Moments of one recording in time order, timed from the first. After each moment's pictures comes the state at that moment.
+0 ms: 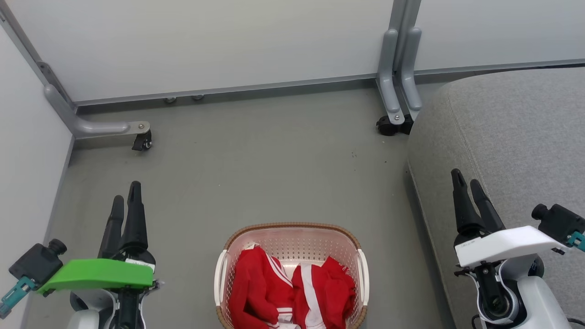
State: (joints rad) left arm -0.09 0.09 -0.01 0.13 -0.99 -0.13 -0.08; right arm -0.11 -0.07 0.01 0.15 0.80 0.13 -0.08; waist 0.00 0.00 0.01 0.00
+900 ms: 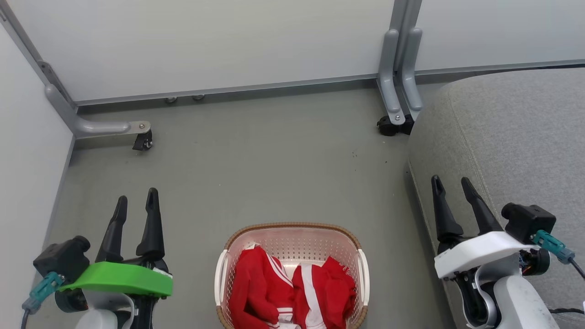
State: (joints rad) left arm -0.09 0.11 -0.05 0.17 -0.62 -0.13 -0.16; right arm -0.13 -0.07 0.05 0.21 0.40 0.13 -0.16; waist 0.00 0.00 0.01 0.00
